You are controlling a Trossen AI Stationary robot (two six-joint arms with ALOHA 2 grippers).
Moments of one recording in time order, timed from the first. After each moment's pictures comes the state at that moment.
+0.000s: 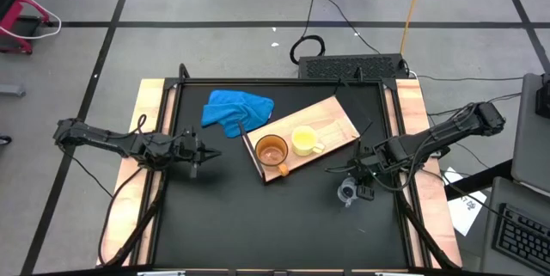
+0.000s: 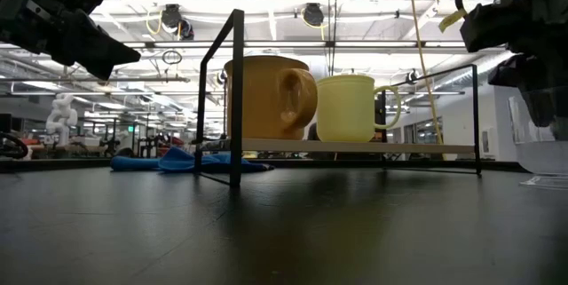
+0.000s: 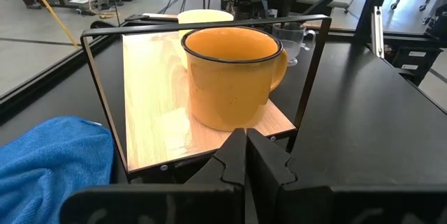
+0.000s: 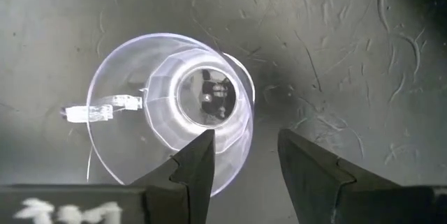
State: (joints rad) left arm -0.19 0.36 0.14 -0.02 -0.22 -0.11; right arm 0.31 1.09 0.67 -0.88 -0.08 0.61
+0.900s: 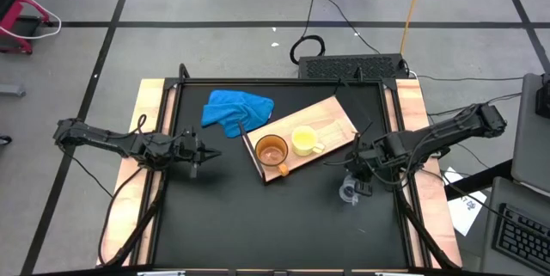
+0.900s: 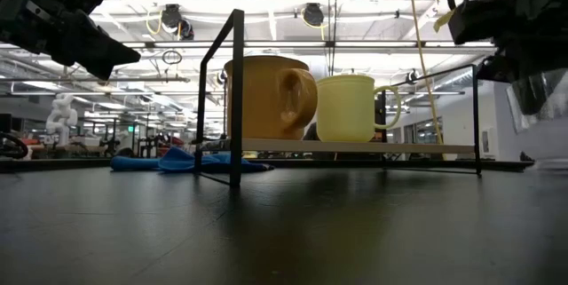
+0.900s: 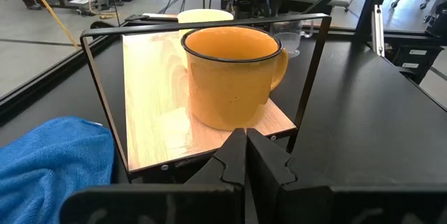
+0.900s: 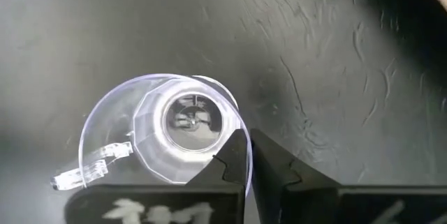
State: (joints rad) left arm -0.19 0.36 0.14 -0.02 -0.22 -0.10; right arm 0.25 1.09 0.71 -0.90 -0.08 0.50
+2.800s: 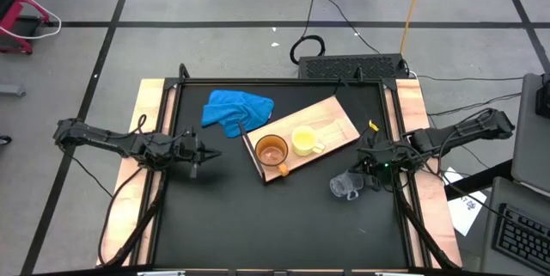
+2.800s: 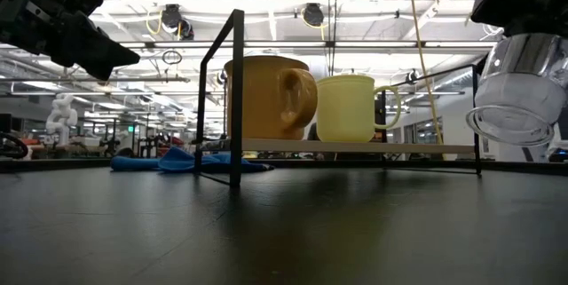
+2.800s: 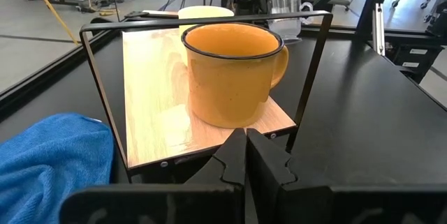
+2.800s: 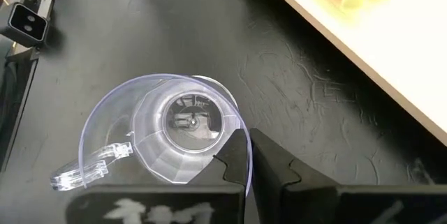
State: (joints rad) left arm -0.19 0.36 0.14 -0.03 -0.22 -0.11; right arm 0.26 0.62 0.43 -0.60 0.02 0.43
